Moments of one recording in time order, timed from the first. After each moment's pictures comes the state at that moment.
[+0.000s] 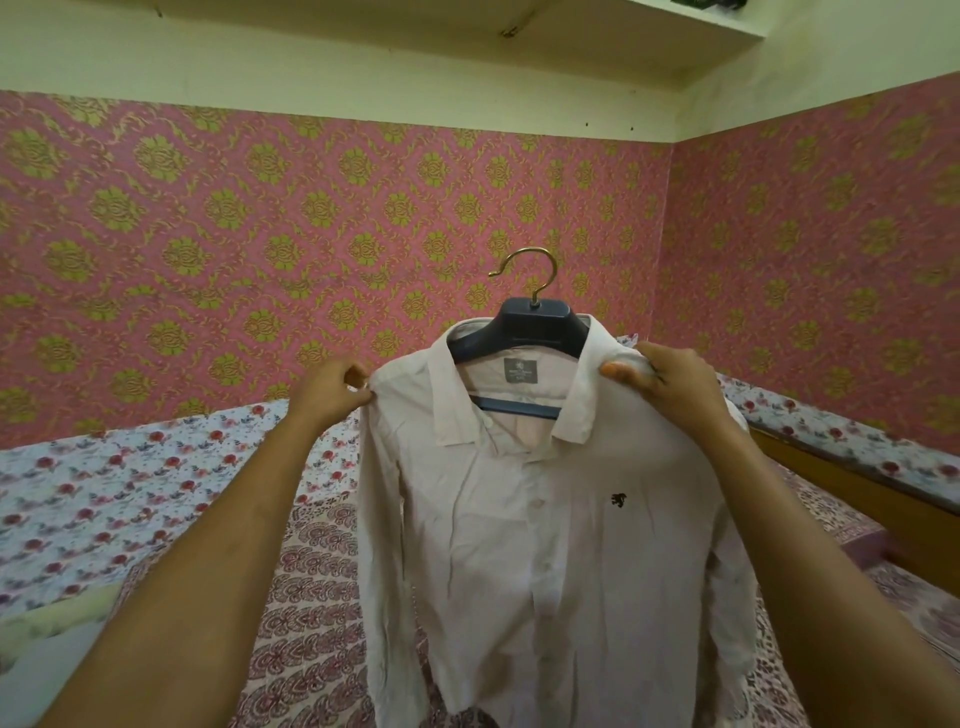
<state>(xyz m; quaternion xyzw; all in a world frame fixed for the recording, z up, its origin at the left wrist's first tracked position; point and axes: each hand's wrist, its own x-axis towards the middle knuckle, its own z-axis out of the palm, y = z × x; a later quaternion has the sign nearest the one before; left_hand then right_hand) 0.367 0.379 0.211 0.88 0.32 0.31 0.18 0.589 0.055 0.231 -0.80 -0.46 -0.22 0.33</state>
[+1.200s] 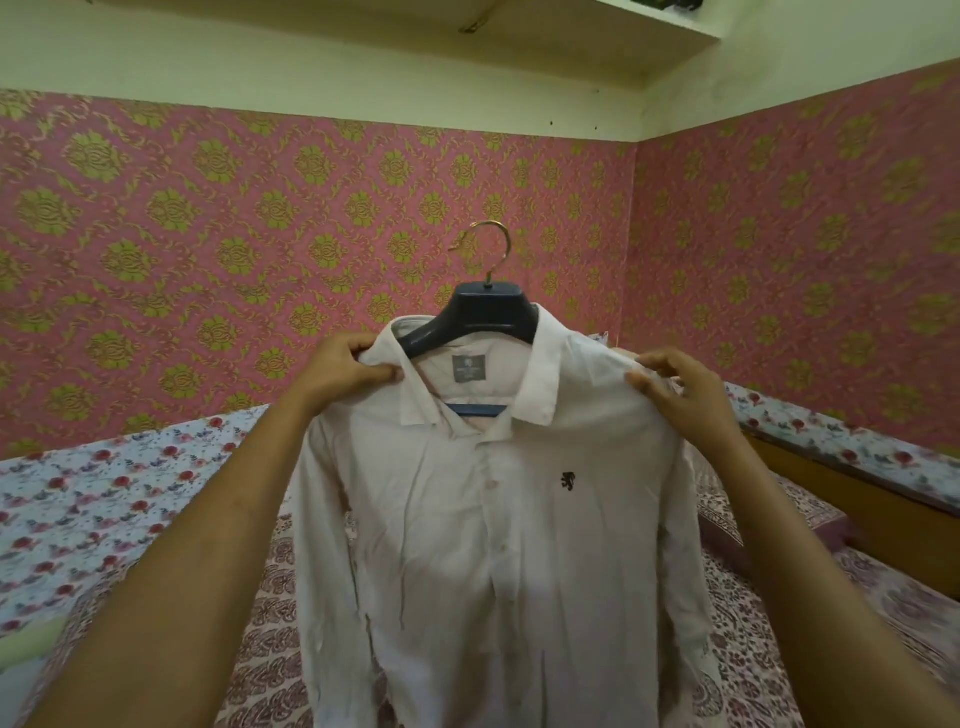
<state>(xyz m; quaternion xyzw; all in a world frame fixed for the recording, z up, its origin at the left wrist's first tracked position) 0.414 0.333 0.249 0.87 0.19 0.30 0.34 0.637 0.025 0.201 -0.75 -0.39 -0.20 0.49</state>
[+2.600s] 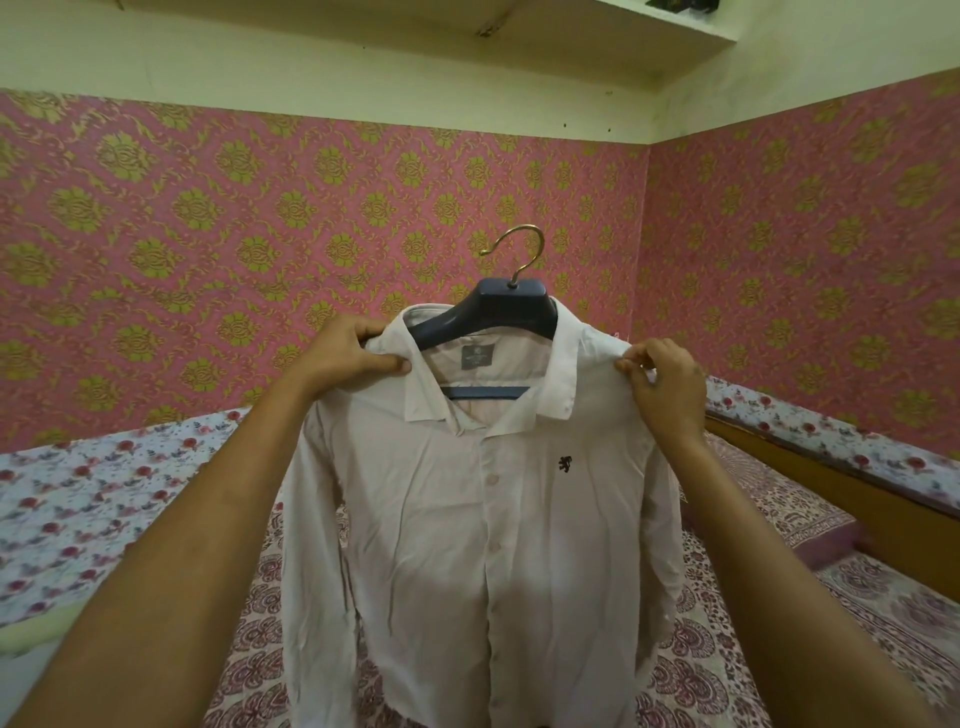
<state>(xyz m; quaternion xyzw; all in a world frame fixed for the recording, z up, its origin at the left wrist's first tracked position) 0.386 0.319 0.269 0.90 0.16 0.30 0.28 0.619 0.063 0.204 -0.75 -0.34 -0.34 0.45</state>
